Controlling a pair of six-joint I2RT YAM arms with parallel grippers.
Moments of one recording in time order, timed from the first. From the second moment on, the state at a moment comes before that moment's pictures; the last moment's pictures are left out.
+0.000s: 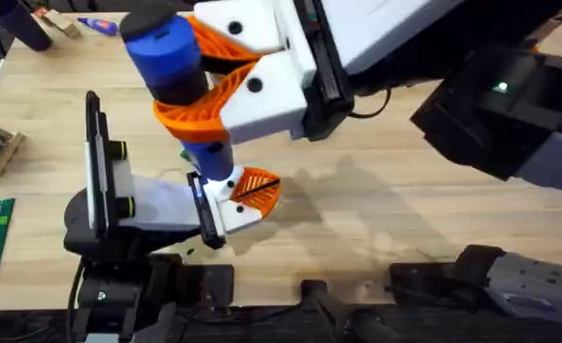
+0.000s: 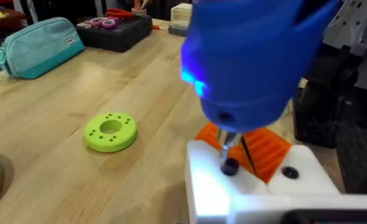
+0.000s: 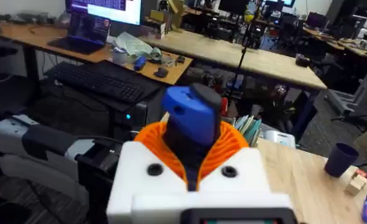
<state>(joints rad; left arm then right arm) -0.01 0.00 0.00 -0.12 1.21 0.04 0.79 1.29 0.98 0.50 -1.00 -0.06</state>
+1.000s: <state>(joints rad) -0.01 0.00 0.00 -0.12 1.21 0.04 0.79 1.29 0.98 0.45 -1.00 -0.06</state>
